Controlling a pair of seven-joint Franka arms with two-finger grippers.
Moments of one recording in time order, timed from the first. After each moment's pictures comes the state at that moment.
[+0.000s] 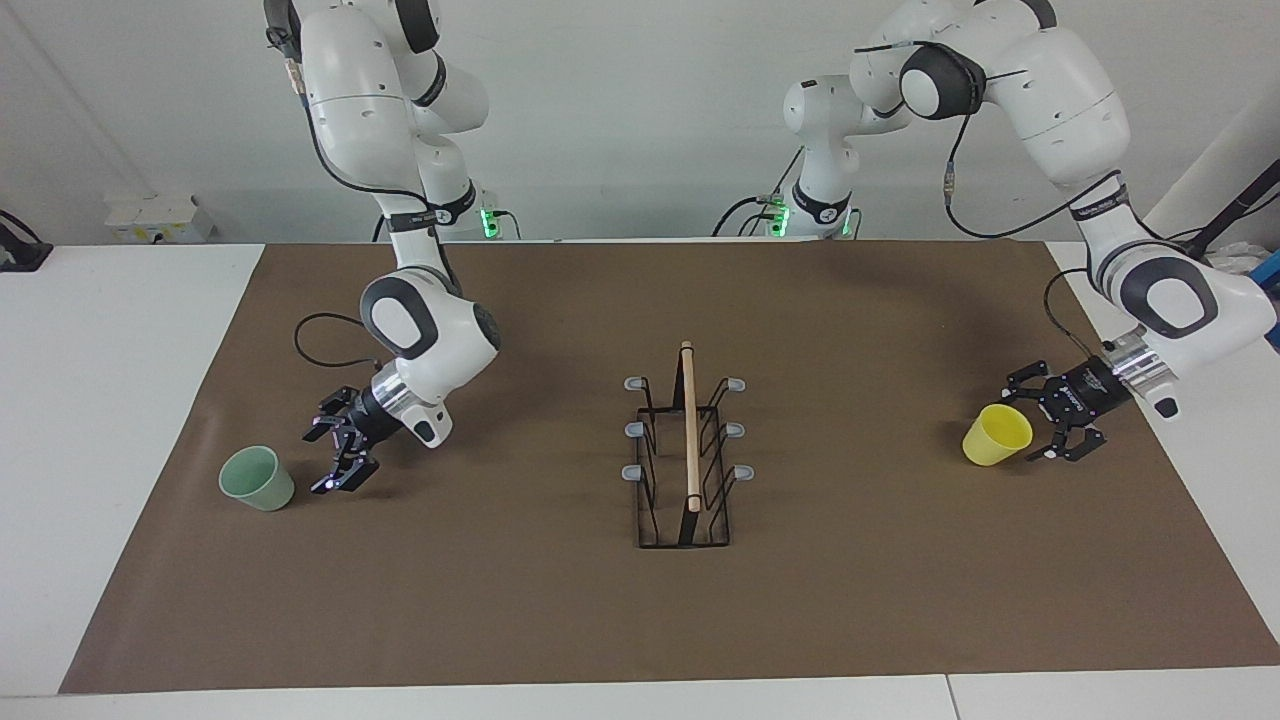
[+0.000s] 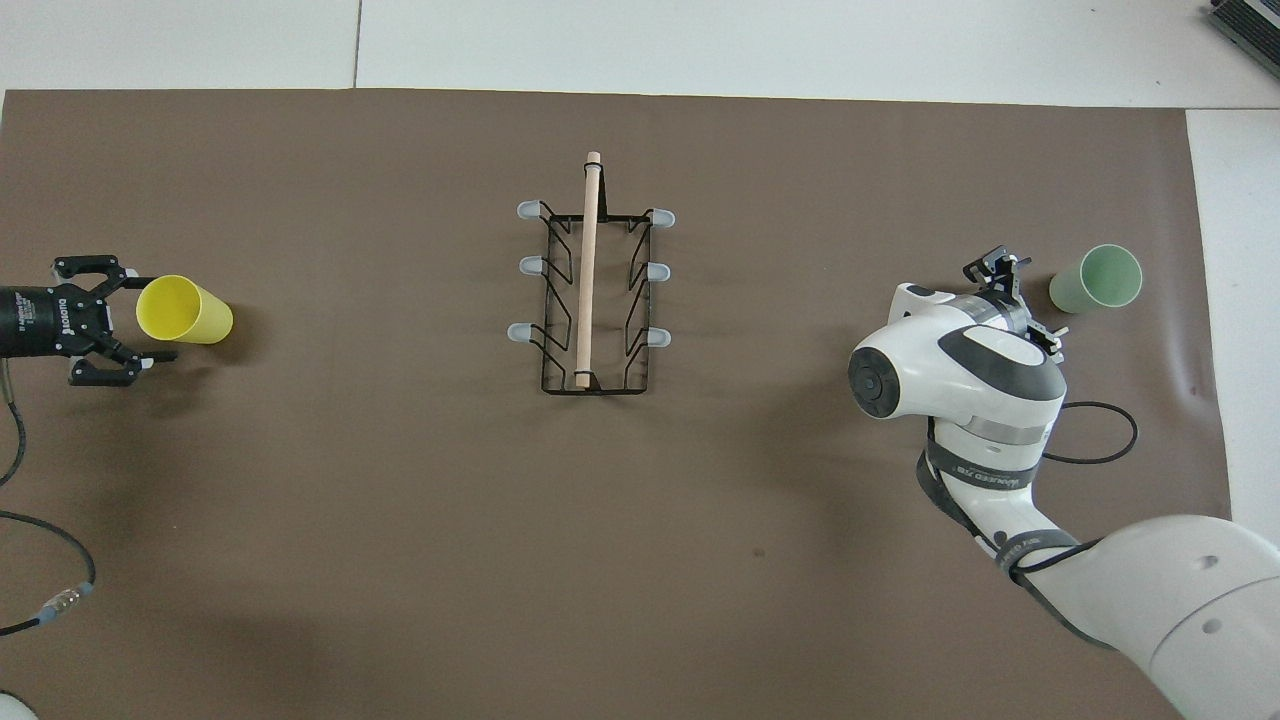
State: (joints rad) left arm 0.00 0.56 0.50 -1.73 -1.03 1.79 -0.87; right arm 0.05 0.41 0.09 -2.04 -1.46 2.09 -0.78
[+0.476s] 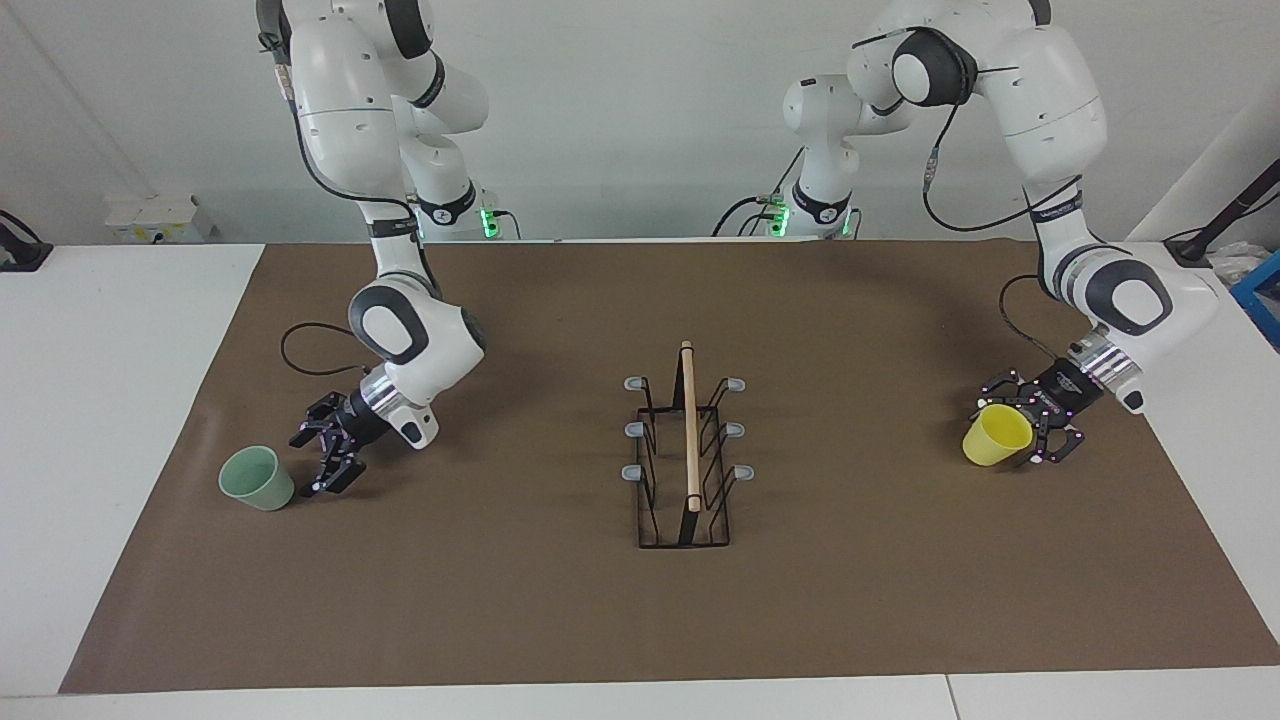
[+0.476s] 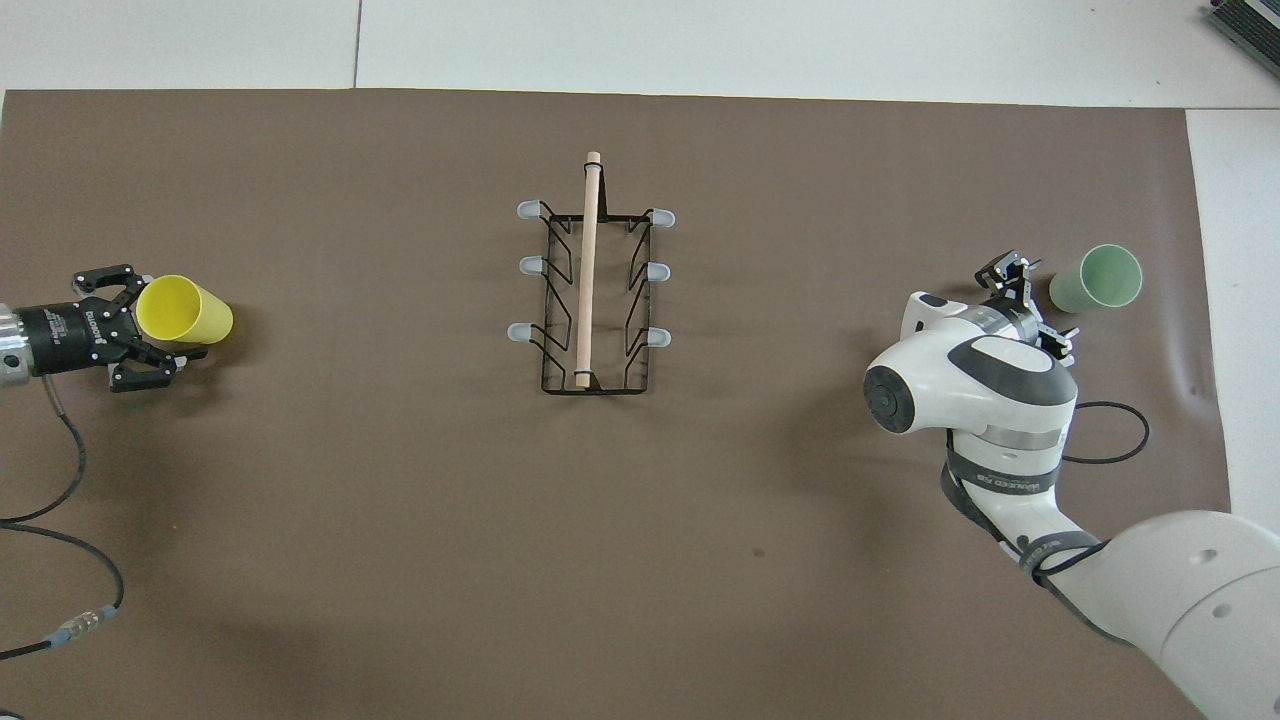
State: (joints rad) left arm -0.05 0.52 0.50 -1.87 -1.18 1.92 -0.87; right arm -0.01 0.42 0.08 -2.08 -1.63 2.13 -0.64
